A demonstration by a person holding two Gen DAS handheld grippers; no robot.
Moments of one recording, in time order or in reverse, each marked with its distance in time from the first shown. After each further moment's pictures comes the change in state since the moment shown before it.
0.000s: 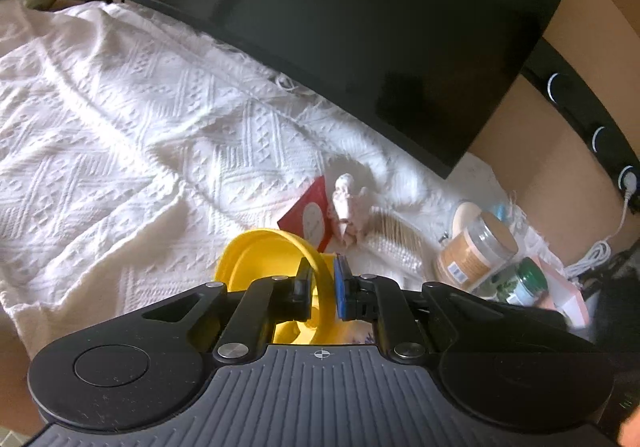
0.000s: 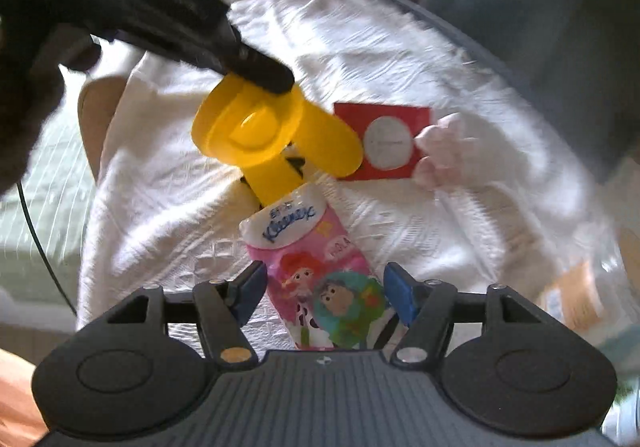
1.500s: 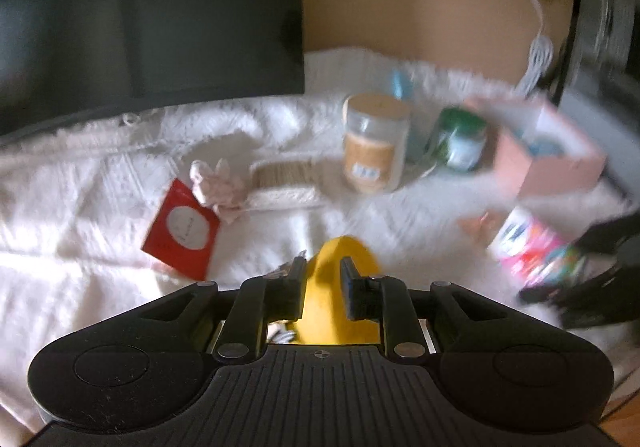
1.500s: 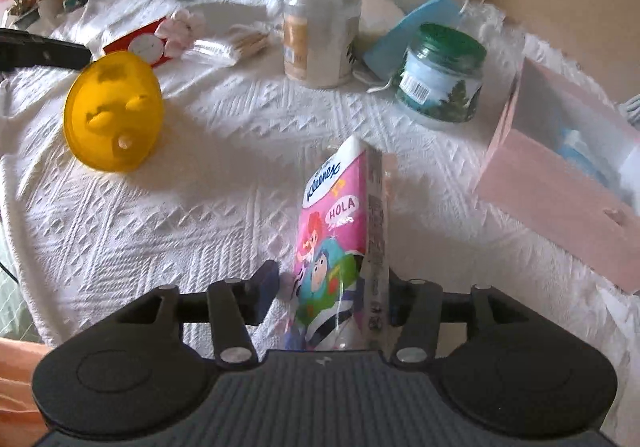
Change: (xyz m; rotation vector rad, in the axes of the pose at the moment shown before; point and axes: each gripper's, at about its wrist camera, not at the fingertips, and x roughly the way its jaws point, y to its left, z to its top) left arm 0.006 -0.129 -0.052 0.652 0.153 0.015; right arm -0.113 -0.025 -0.162 0.620 0.104 -0.375
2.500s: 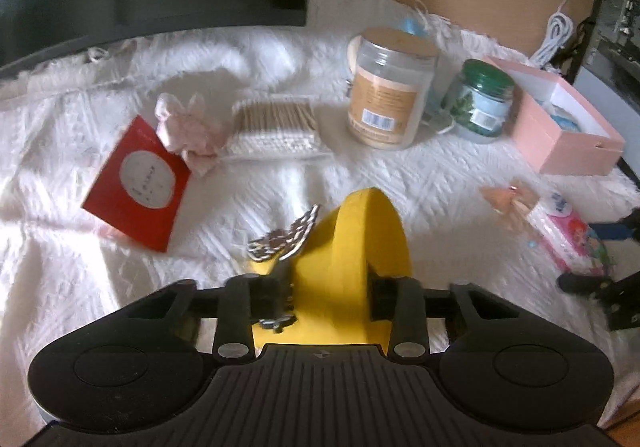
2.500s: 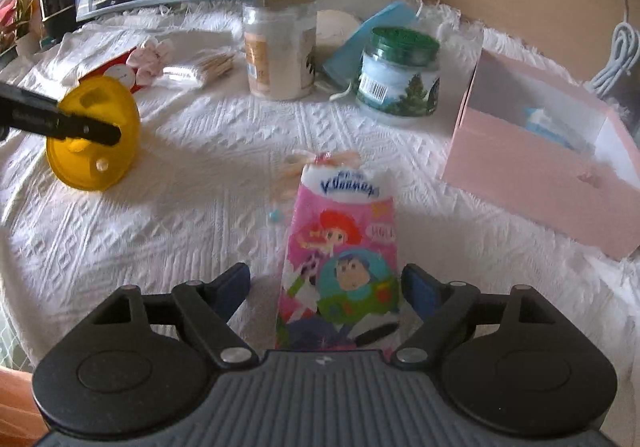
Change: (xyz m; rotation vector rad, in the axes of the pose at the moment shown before) left arm 0.066 0.021 -0.012 -0.086 0.102 -0.084; right arm -0.005 -0.013 -0.014 0.103 -0.113 -0.054
